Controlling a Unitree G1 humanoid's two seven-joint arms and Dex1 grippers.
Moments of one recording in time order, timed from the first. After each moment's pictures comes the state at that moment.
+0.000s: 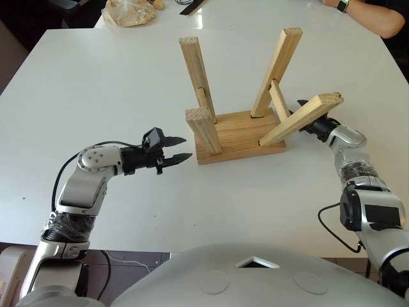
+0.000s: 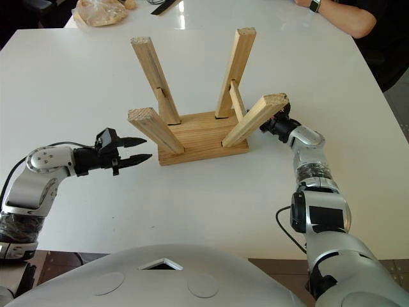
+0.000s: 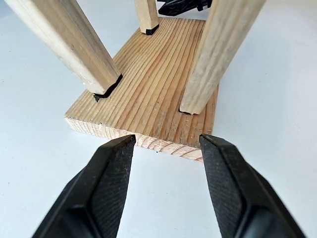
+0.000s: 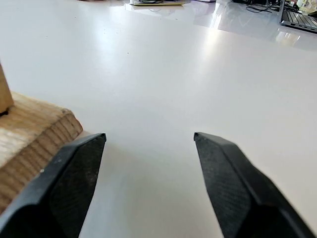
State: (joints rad) left arm 0.00 0.67 -0.04 -0.15 -0.33 0.25 -1.06; right arm -0.54 -0.44 -0.12 1.09 0.09 -0.31 0.75
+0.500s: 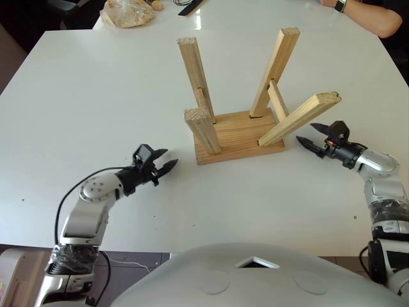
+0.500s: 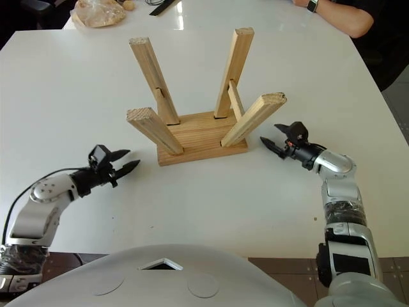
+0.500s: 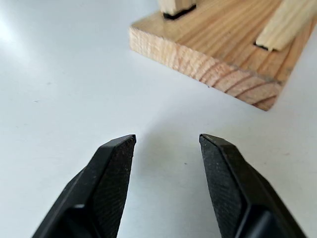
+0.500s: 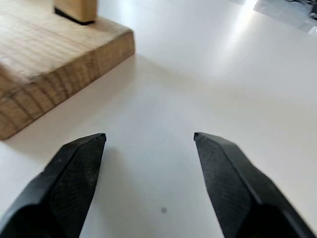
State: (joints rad) left arm 0.25 0.56 -0.01 -0.18 -0.19 0.21 -0.71; right arm -0.11 -0.59 -0.07 0.48 0.14 -0.15 0.91
